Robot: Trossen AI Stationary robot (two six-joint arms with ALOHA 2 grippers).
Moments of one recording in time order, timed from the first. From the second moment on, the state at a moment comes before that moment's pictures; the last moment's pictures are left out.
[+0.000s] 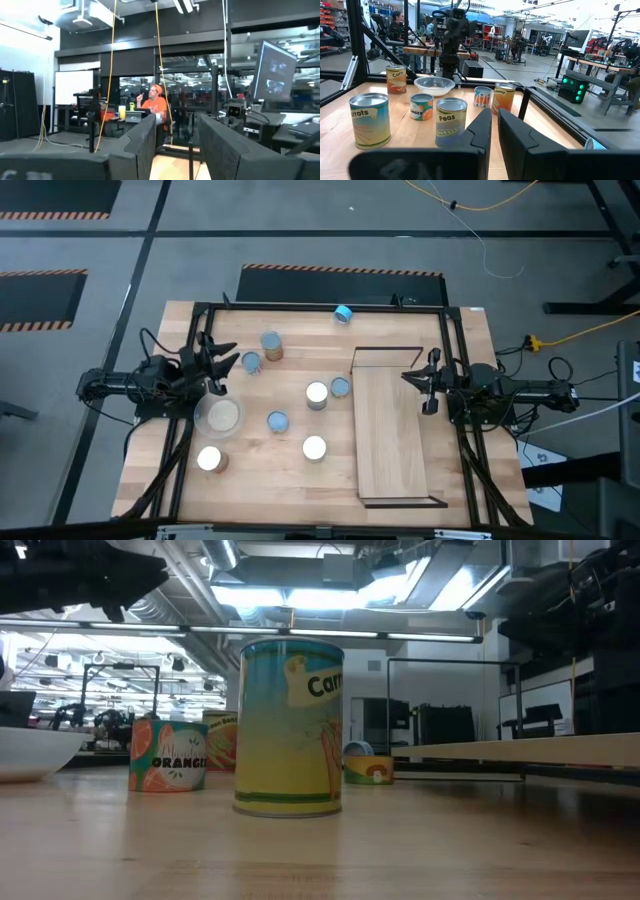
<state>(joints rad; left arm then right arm) 0.00 0.00 0.01 0.46 -0.37 0.14 0.00 0.00 0.01 0.05 0.16 -0.11</state>
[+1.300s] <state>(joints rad) 0.00 0.00 0.01 0.47 -0.43 0.05 0.00 0.00 0.01 0.05 0.16 -0.11</state>
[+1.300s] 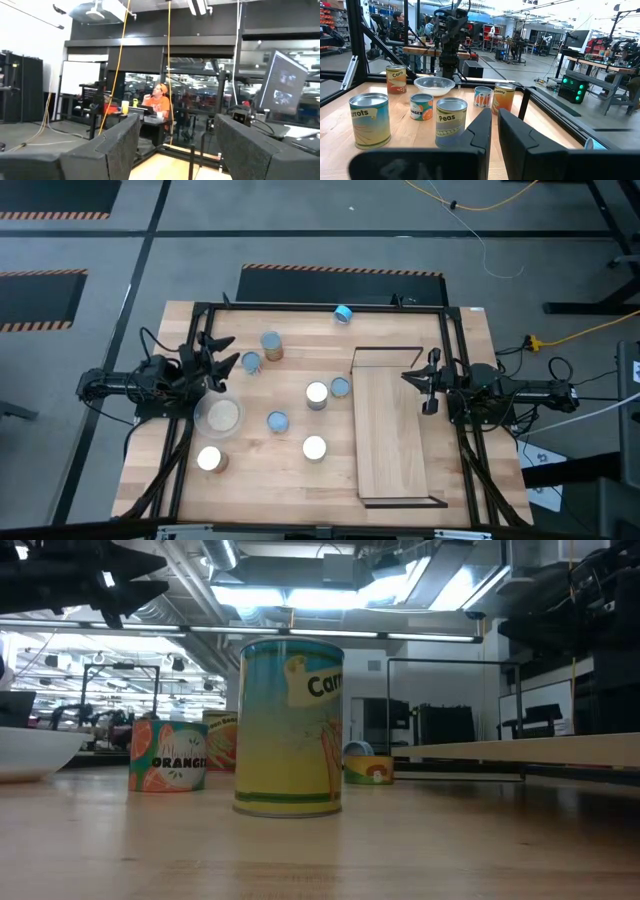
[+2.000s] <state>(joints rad) 0.06 0.48 0.34 0.48 -0.54 0.06 0.00 0.00 0.01 0.05 0.16 -0.11</state>
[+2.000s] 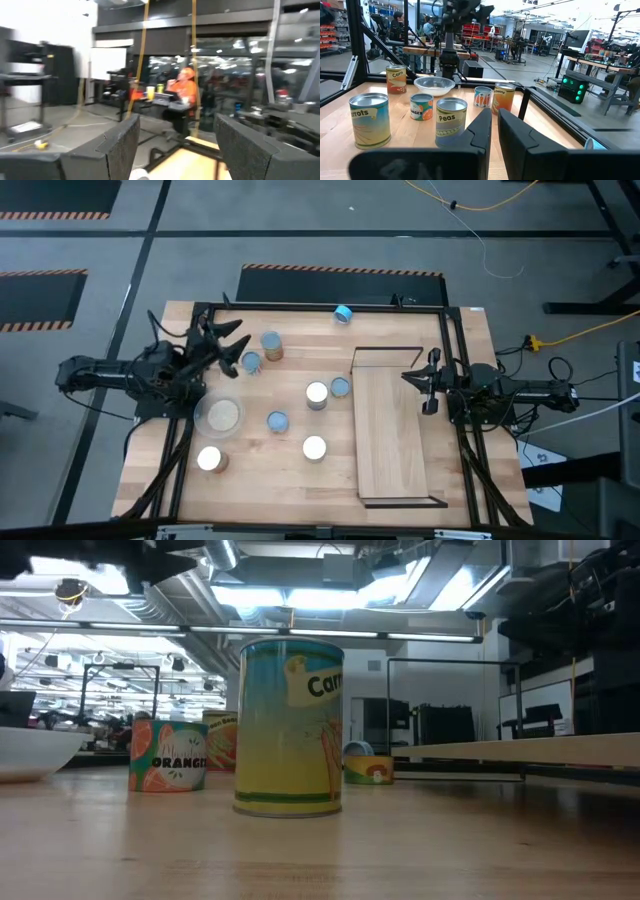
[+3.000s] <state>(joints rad) 0.16 1.17 0.60 0.37 -0.53 0.00 0.00 0.00 0.01 0.05 0.16 -0.12</state>
